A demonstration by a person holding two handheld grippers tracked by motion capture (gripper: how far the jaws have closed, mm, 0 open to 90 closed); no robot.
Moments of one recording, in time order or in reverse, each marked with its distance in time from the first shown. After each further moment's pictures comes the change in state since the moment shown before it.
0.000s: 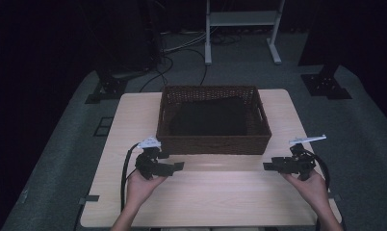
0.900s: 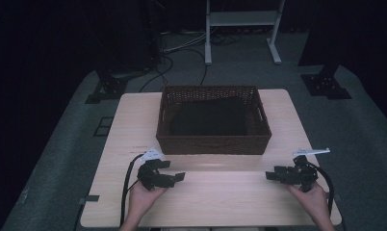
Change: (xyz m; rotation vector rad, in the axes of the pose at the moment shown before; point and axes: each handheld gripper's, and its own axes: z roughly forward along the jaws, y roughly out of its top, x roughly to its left) left arm -0.004 -0.034 0.011 0.005 0.008 0.012; right arm -0.010 -0.038 0.005 -0.048 0.000 0.012
